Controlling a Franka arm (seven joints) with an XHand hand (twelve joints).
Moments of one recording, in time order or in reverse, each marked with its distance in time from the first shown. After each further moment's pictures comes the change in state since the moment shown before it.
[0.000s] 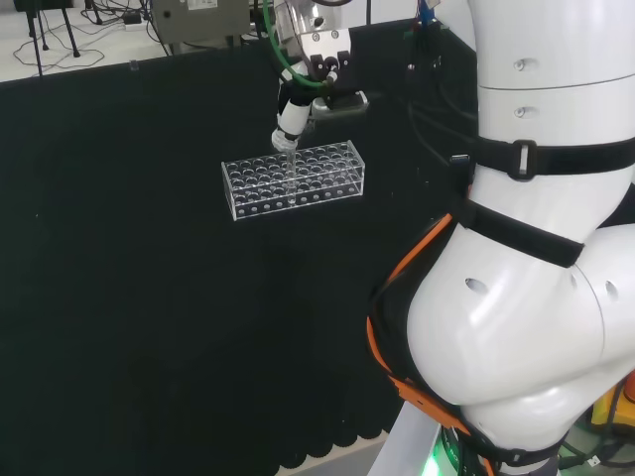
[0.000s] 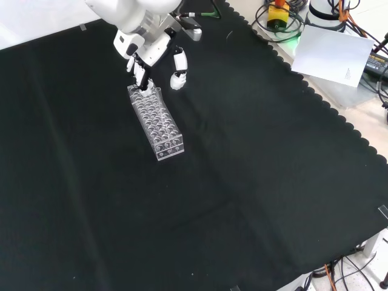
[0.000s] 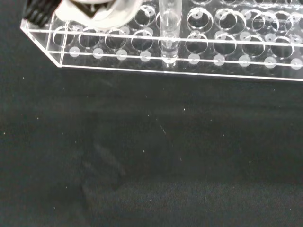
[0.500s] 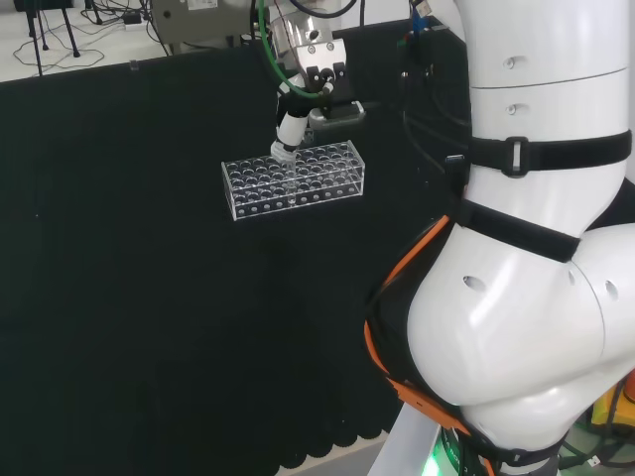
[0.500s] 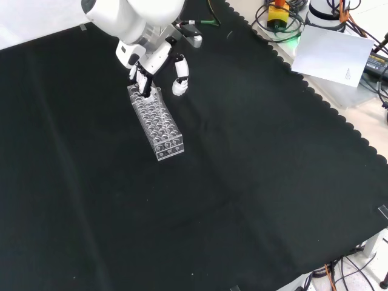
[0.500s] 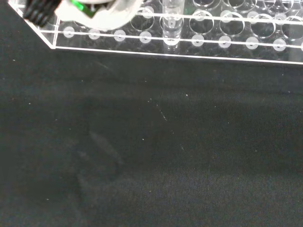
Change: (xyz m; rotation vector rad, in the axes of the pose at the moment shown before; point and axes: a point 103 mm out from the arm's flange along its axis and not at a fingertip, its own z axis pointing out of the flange) arm 0.003 0.012 0.015 0.038 -0.012 0.004
